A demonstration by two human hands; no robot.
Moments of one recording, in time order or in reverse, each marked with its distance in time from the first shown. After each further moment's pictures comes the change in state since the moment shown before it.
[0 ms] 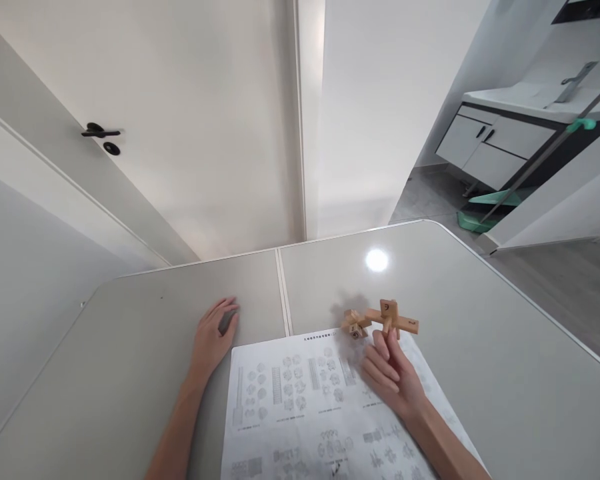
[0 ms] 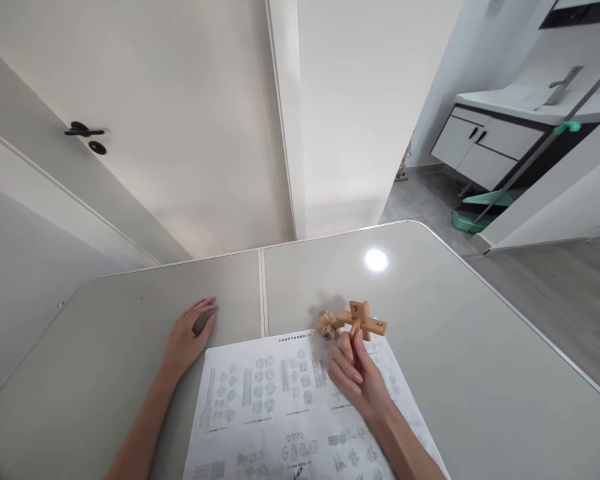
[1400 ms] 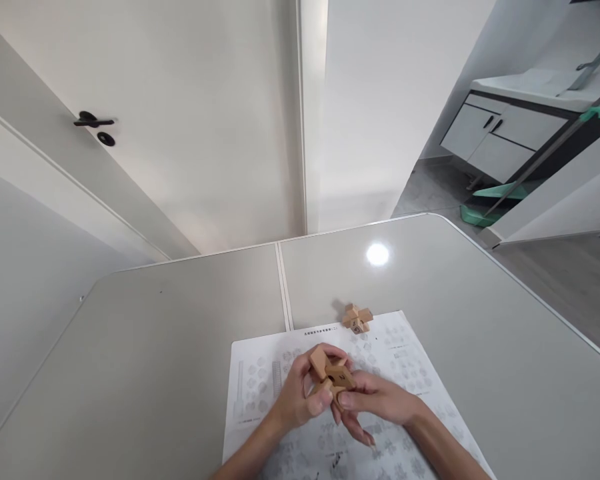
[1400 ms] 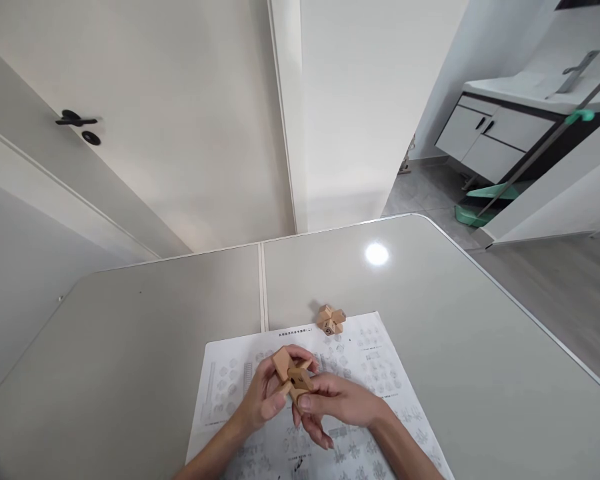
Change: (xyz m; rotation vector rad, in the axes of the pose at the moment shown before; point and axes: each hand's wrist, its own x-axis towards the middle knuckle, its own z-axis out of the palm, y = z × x) left_hand -0.051 0.203 0.033 -1.488 -0.546 -0.086; right_hand -0.005 0.017 -0.003 -0.579 -0.439 0.598
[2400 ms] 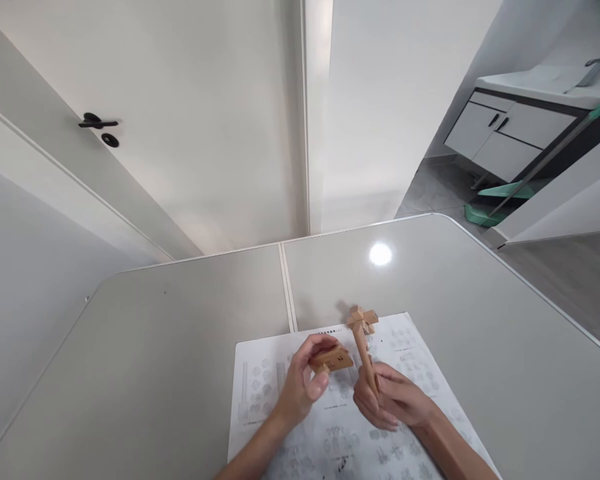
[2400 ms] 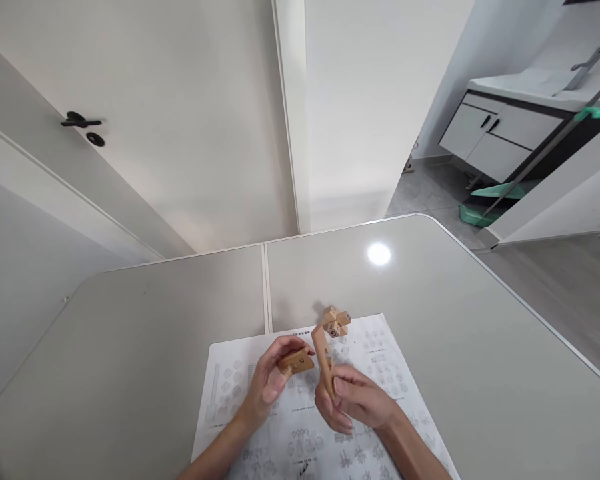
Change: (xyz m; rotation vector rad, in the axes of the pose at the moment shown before) left_hand 0.001 -0.009 -0.007 0.074 0.199 0.004; right_hand -0.010 -0.007 0.002 0.217 0.092 -0.248
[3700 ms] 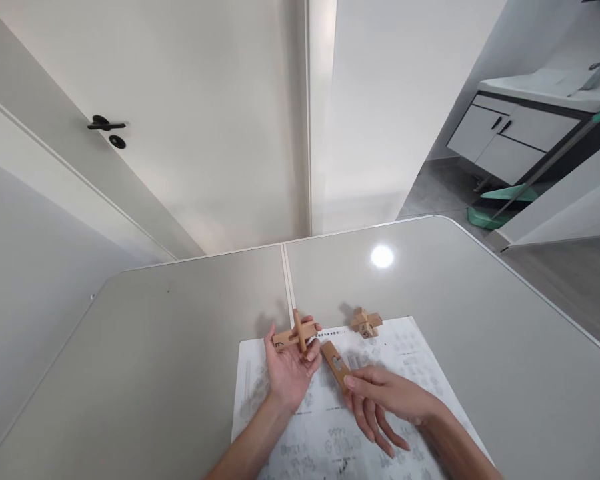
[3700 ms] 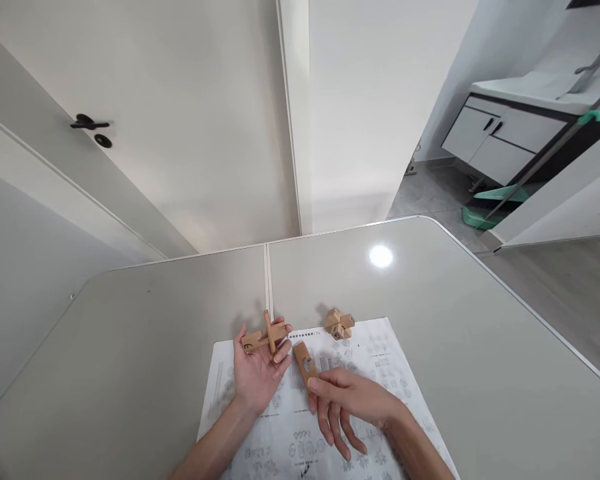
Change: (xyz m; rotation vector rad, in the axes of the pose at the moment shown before) left_hand 0.015 0.010 -0.006 -0.909 0.349 -0.262; right_hand 0.006 -0.016 0.007 -0.270 0.127 0.573
